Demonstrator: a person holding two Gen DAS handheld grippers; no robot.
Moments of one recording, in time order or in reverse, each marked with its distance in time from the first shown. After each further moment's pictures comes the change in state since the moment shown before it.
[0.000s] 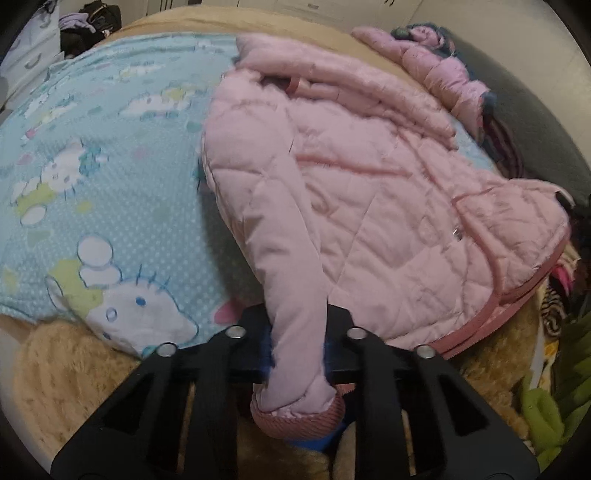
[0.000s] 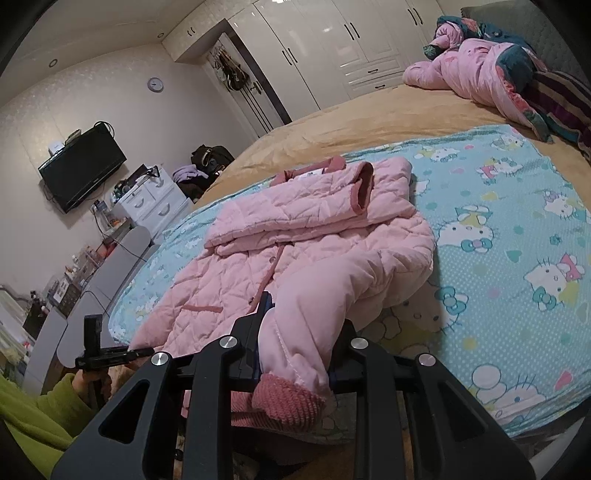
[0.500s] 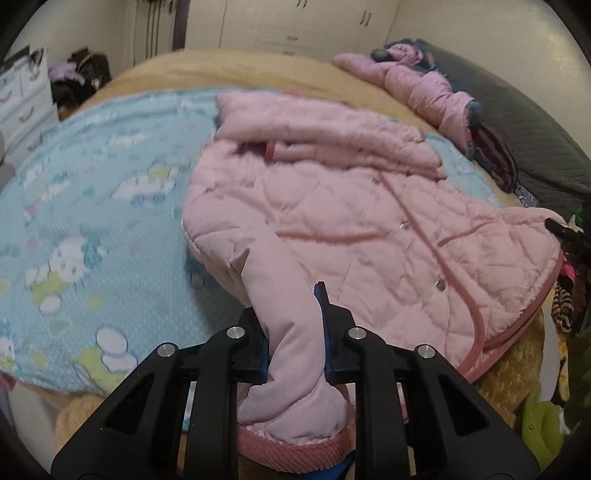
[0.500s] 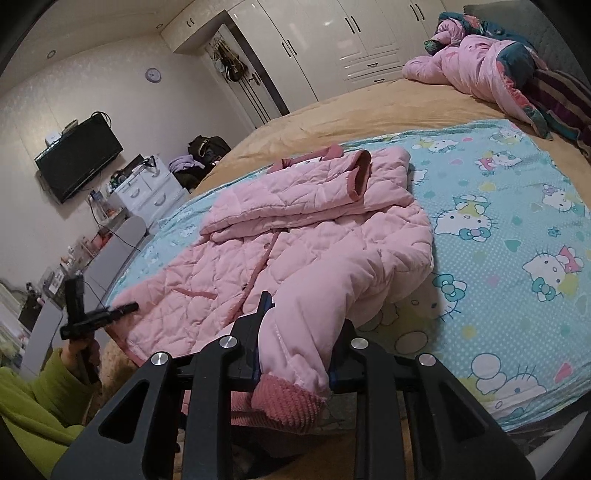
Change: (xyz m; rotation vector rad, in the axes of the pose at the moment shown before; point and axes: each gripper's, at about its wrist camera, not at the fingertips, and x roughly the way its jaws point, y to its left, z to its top) left arm -0.007 -0.027 0.035 0.097 -0.091 0.044; right arm 0.004 -0.004 -0.016 -0.006 0.034 -0.018
